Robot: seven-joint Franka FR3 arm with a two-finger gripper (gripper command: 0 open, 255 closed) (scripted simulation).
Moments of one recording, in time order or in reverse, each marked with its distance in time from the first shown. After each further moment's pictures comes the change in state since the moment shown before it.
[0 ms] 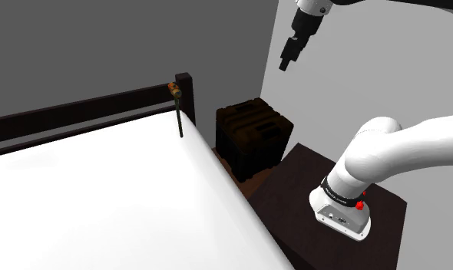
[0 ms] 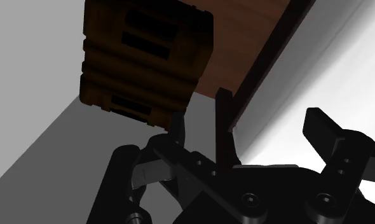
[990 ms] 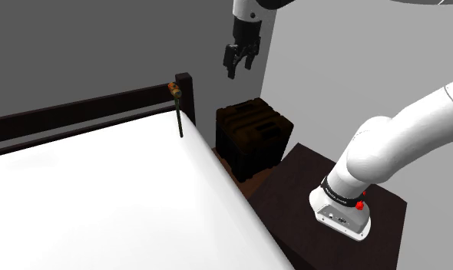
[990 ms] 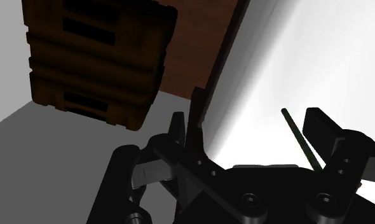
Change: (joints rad) arm 0.054 0.396 0.220 0.256 0.094 0.048 0.304
